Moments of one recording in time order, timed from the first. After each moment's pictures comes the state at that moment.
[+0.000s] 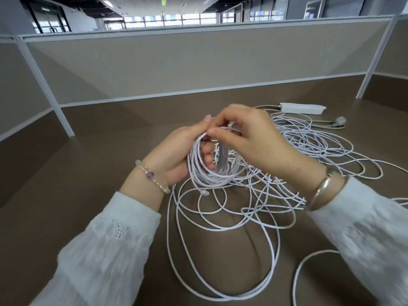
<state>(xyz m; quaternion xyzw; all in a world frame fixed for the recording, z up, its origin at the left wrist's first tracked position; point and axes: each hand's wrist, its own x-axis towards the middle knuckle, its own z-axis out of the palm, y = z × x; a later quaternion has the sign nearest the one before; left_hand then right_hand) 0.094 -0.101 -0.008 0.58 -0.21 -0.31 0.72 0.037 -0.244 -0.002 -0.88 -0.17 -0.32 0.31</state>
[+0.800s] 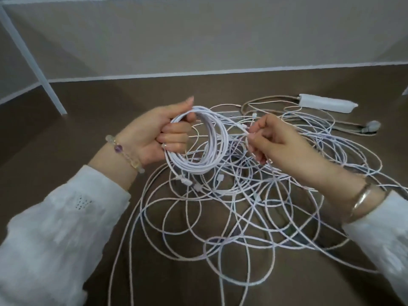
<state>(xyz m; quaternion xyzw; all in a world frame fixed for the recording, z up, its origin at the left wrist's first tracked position) 0.163 -0.141 -0.005 0.55 -0.16 -0.36 0.73 0.088 -0.369 -0.051 -0.82 -0.05 -0.11 0.56</state>
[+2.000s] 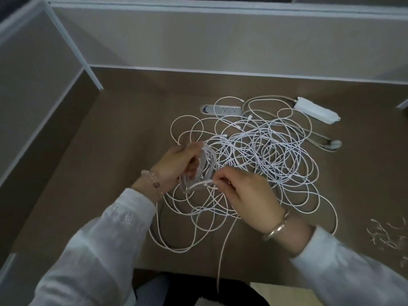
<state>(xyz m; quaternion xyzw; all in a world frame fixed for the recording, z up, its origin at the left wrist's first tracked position) 0.077 -0.179 0.105 0.68 0.08 -0.24 0.69 -0.006 -0.350 0.125 -0.93 -0.20 -0.08 0.32</state>
